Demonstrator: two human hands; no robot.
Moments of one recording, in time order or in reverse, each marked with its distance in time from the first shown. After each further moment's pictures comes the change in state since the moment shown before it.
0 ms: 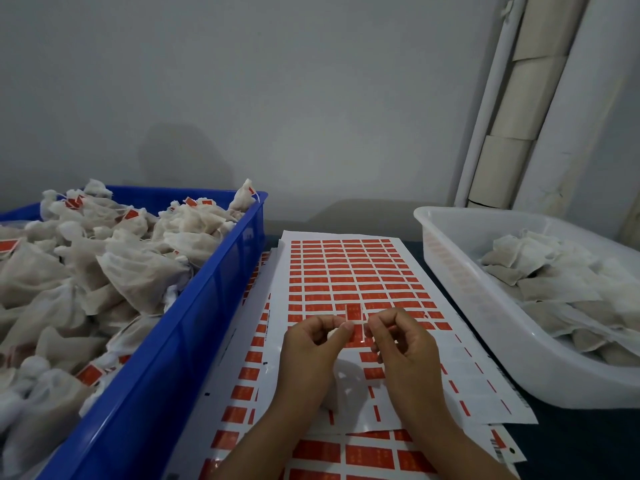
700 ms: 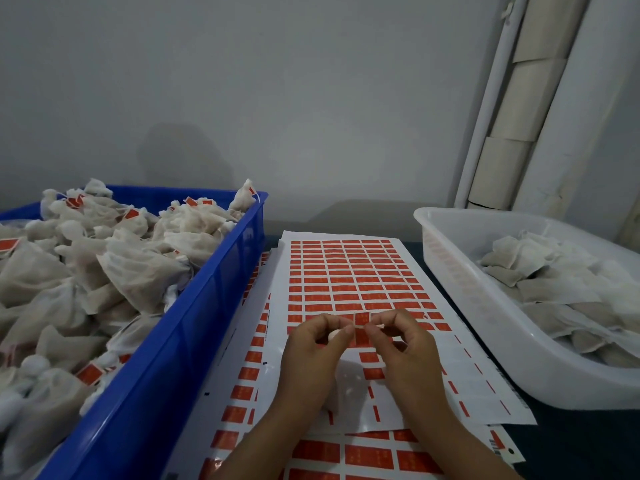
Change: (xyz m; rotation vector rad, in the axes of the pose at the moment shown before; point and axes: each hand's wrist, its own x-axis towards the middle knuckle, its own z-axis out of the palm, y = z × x) left_hand -0.001 -0.001 -0.001 0.054 -0.056 0.066; right_hand 0.004 0.007 -0.003 -0.044 -0.063 0.020
